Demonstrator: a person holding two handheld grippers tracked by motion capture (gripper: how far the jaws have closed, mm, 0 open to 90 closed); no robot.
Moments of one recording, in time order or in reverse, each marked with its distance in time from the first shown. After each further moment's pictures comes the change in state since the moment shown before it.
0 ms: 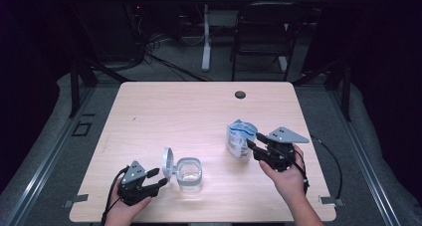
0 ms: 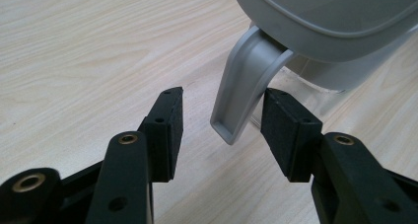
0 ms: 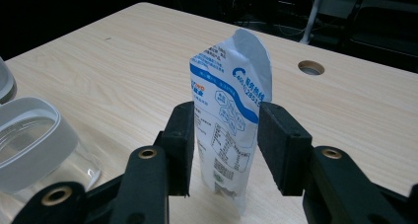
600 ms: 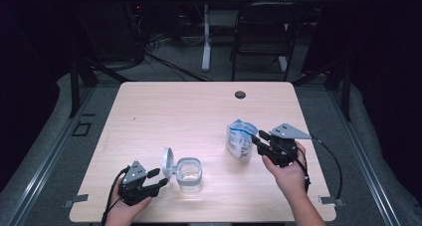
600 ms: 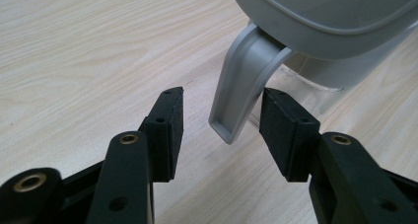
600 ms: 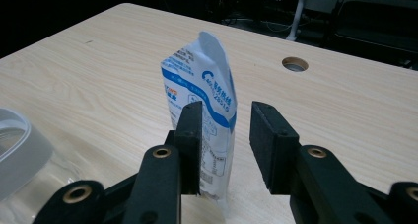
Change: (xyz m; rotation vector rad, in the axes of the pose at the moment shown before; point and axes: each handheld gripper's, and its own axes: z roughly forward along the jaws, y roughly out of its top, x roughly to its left) left arm -0.001 0.000 0.001 0.004 -0.004 0.008; right arm -0.011 0.002 0.005 0.009 -0.044 0.032
